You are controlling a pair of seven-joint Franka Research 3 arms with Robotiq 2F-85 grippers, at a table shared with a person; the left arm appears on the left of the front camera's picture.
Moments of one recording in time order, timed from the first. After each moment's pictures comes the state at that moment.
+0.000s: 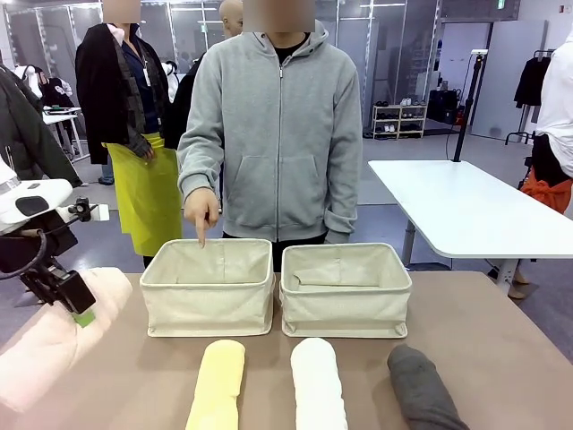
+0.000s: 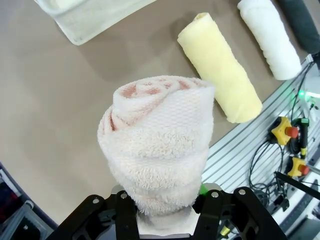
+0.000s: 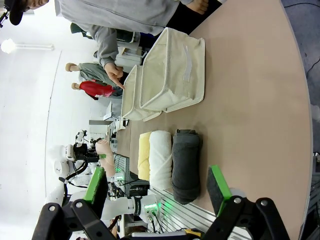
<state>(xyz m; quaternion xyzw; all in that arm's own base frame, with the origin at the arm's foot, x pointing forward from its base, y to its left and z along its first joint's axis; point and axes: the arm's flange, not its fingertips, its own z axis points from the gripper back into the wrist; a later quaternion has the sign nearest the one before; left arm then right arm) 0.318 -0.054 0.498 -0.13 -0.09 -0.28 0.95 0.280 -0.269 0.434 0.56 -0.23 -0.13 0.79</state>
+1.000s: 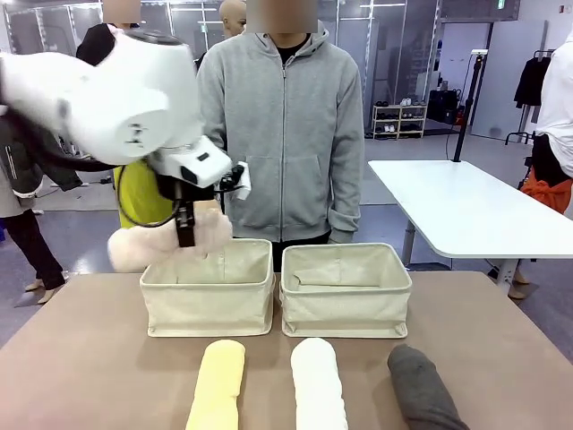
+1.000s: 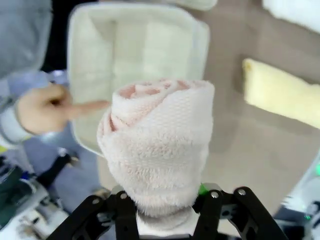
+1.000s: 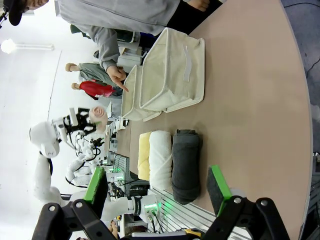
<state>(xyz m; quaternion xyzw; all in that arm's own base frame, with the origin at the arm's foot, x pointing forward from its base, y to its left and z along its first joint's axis) 0.465 -0.252 0.556 0.17 -0.11 -0.63 0.75 0.280 -0.269 0.434 0.56 -0.23 -0.13 0.79</state>
